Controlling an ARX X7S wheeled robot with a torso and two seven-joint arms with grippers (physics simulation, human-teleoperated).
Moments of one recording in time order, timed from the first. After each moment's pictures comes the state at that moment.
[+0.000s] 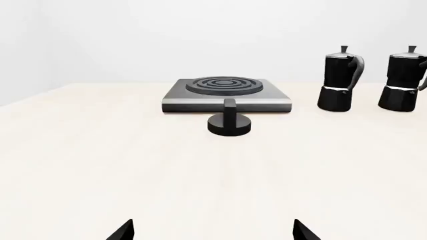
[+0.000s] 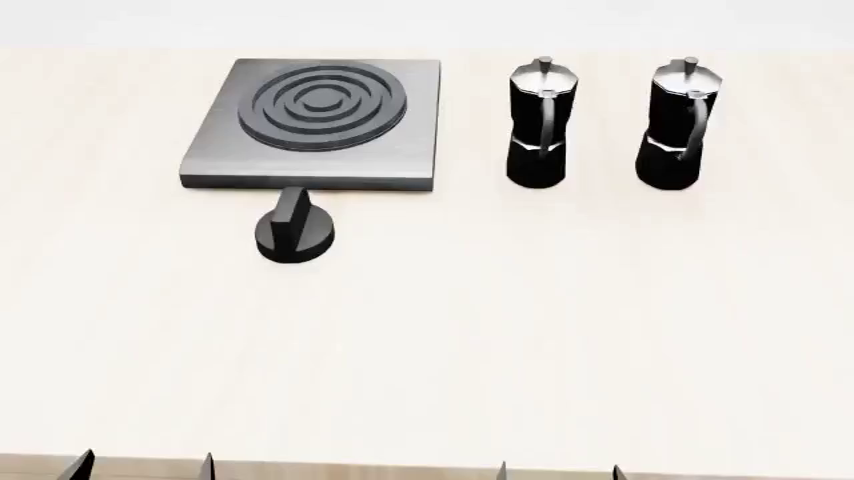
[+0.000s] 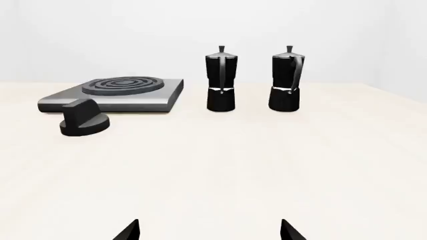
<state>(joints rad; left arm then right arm) 0.00 0.00 0.00 0.00 0.00 0.00 0.00 0.00 0.00 0.00 0.00 0.00 0.00 0.00</state>
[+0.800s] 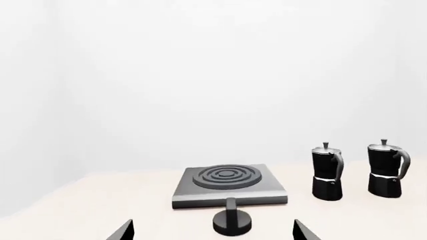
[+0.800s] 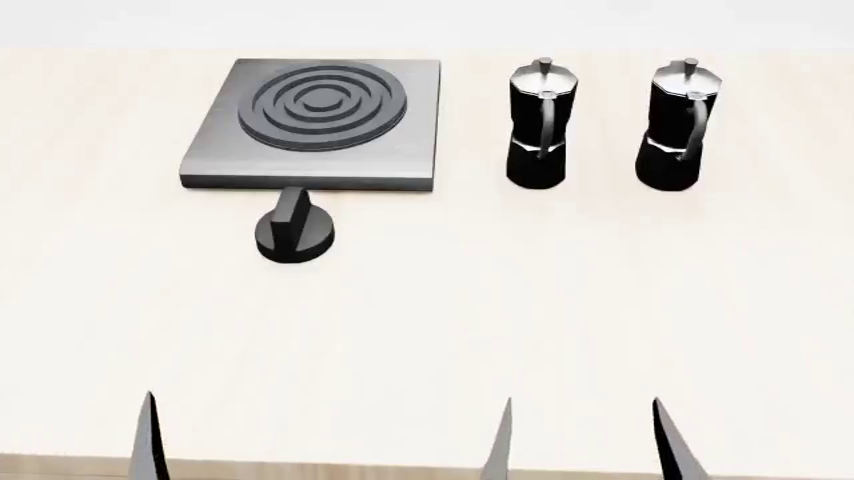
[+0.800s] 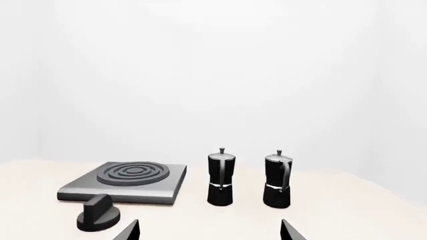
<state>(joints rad) 0.14 -0.09 0.10 0.58 0.01 -0.16 -0.13 -0.13 0.10 -0.09 -0.59 0.03 0.18 0.11</state>
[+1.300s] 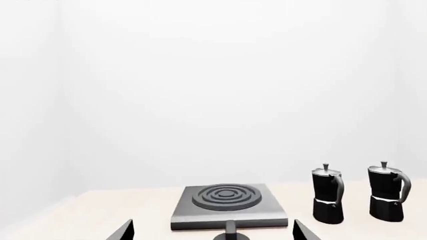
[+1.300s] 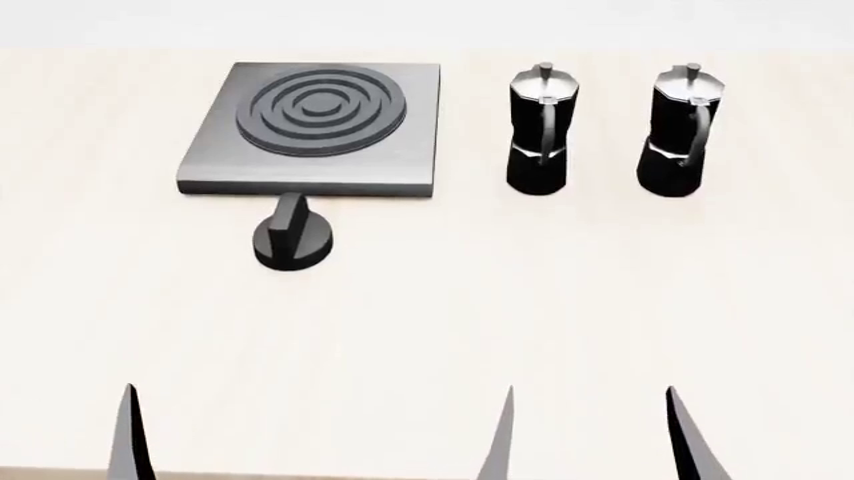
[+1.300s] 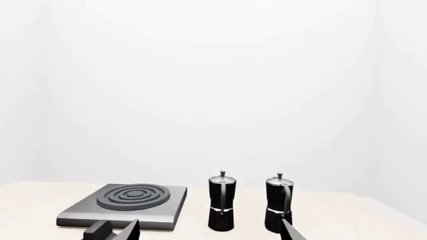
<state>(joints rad) 0.16 -0.12 0.13 0.67 0.00 -0.16 -0.17 -0.15 0.14 -0.11 -0.70 0.04 0.20 0.15</state>
